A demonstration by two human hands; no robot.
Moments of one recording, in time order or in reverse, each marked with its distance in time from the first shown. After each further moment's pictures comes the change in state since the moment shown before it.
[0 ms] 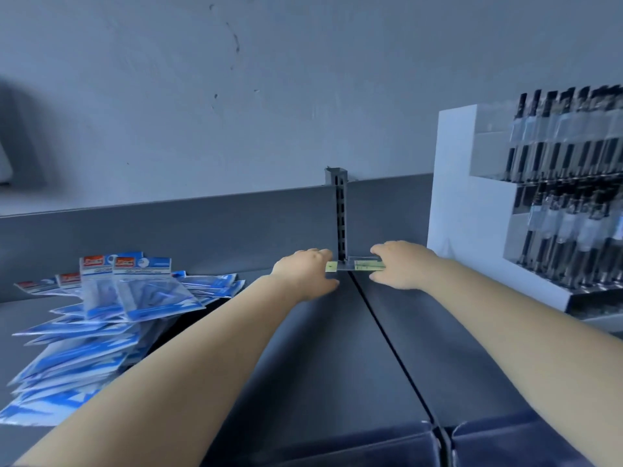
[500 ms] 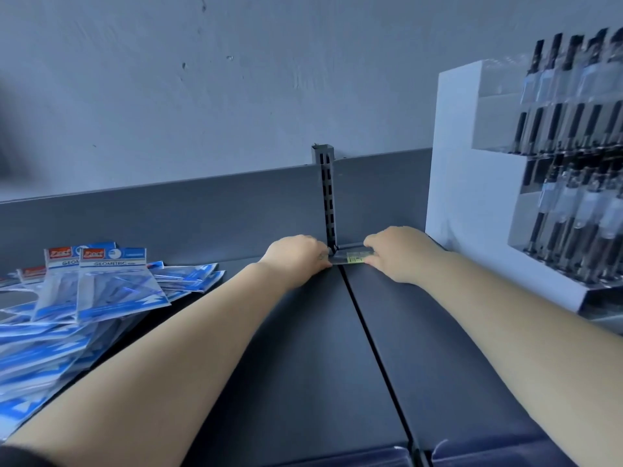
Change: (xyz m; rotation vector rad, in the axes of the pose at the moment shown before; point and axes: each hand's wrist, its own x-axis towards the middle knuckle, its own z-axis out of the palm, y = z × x) left_hand 0.037 0.003 0.017 0.135 0.034 0.062; right_hand 0.016 0.022 0.017 -0.085 0.100 -0.159
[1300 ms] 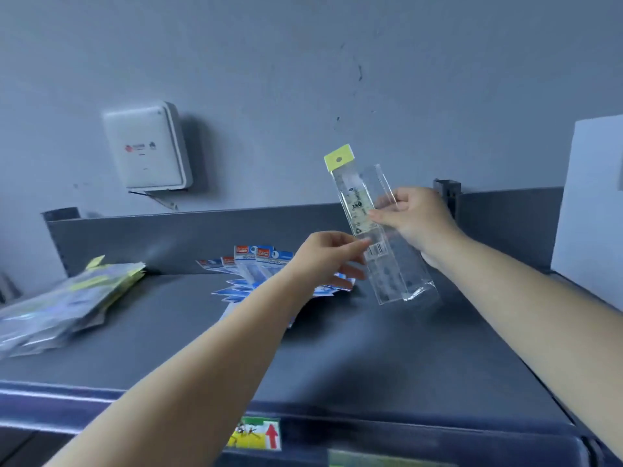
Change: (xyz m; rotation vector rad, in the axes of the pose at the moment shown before) left_hand -0.161 -0.076 -0.079 -1.279 0.213 -0.299; right_hand 0.000 -0.164 -0.106 1.281 0.461 -0.053
